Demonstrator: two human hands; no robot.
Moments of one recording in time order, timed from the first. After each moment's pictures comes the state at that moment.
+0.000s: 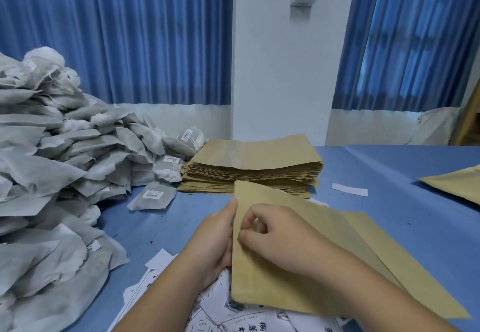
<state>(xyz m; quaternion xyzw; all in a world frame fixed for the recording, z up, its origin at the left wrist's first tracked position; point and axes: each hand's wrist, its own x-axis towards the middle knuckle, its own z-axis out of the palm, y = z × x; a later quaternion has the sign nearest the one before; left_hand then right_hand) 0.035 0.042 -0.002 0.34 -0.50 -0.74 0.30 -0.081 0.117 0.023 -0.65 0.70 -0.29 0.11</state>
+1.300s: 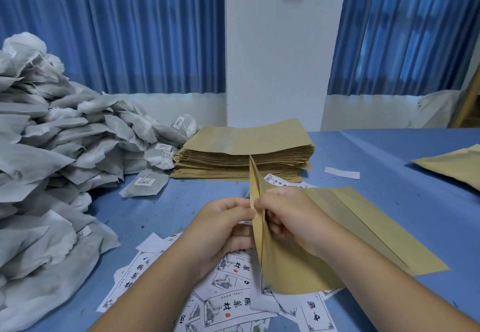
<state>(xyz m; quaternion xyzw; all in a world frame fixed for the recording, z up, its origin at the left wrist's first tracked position) 0.029 0.061 -0.006 0.22 -0.58 -0.73 0.28 -0.116 0.117 0.007 -0.47 0.63 -0.51 0.35</state>
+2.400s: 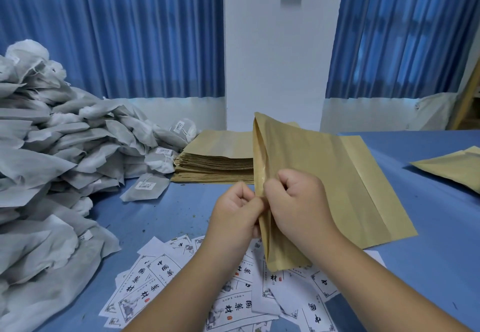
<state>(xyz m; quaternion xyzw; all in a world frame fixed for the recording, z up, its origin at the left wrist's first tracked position) -0.004 0.071 -0.007 0.21 -0.58 -0.65 0.45 -0.093 0.129 0.027 -0.54 0.62 -0.57 -0.06</state>
